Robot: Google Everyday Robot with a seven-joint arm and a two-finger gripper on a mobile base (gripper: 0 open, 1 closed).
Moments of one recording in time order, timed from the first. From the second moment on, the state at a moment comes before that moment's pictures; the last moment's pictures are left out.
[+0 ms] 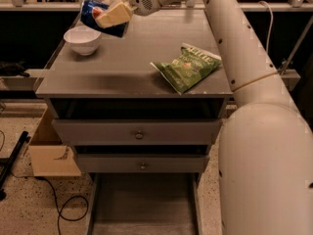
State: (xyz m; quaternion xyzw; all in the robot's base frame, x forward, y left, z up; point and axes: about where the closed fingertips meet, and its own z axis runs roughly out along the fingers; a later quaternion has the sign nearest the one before) arm 0.699 0.128 1.001 -0.61 0.57 0.33 0.43
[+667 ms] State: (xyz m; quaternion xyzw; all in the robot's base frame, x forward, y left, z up) arm 0.673 0.143 0.979 -0.62 0.55 0.35 0.43
